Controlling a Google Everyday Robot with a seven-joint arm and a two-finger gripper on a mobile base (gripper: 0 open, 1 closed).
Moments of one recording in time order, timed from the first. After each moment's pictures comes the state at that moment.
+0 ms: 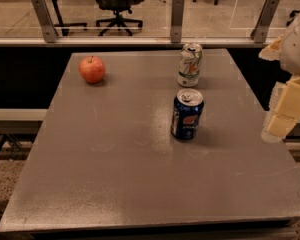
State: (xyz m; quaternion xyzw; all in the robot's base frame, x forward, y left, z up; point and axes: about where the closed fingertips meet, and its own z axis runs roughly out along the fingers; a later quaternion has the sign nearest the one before) arm 0.438 -0.217 0.976 -0.60 0.78 -0.03 0.16
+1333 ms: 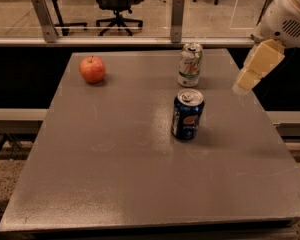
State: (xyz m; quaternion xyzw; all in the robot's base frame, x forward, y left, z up) arm 0.537 -0.222 0.981 -0.52 0.82 0.00 0.22
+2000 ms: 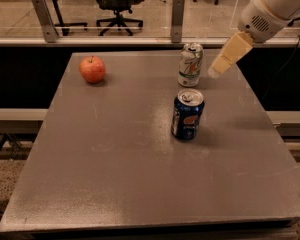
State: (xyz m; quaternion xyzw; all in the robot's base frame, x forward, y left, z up) arm 0.612 -0.207 0.961 -0.46 0.85 0.04 0.25
